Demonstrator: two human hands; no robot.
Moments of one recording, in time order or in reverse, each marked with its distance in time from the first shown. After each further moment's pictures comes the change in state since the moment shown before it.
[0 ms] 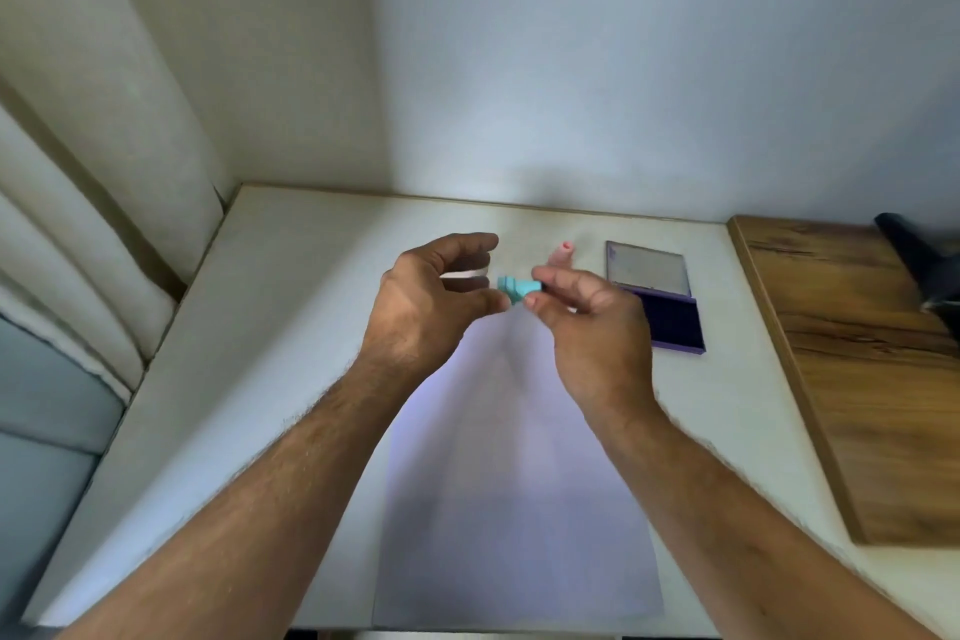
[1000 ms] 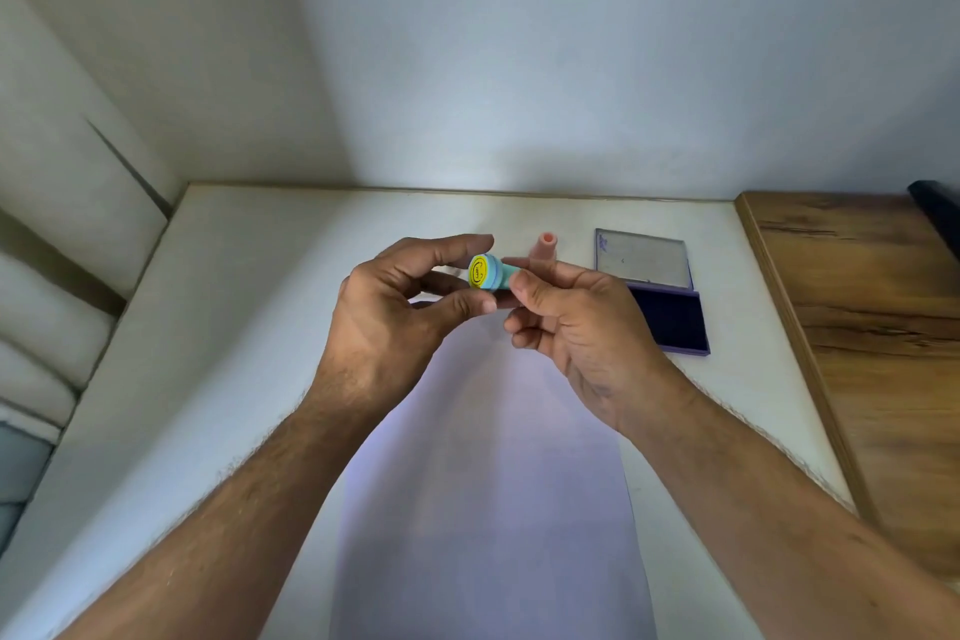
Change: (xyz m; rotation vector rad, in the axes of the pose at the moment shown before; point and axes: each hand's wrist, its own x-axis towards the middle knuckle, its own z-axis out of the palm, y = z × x) left_hand 0.006 -0.007 0.014 0.028 -0.004 0.260; right_hand 0.040 0.010 -0.017 0.493 -0.414 0.283
